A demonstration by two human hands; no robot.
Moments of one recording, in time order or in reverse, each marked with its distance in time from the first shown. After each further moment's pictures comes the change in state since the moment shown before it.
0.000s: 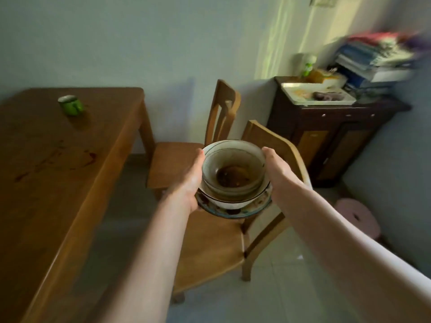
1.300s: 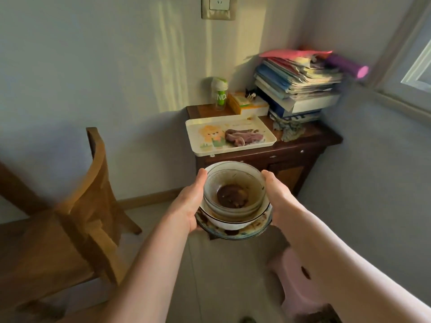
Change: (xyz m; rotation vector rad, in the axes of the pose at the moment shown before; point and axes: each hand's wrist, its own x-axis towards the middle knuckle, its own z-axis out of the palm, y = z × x) left_hand 0.263 0.178 0.490 0.162 -0.187 -0.017; right_hand 0.425 -0.191 -0.314 0.190 0.130 0.087
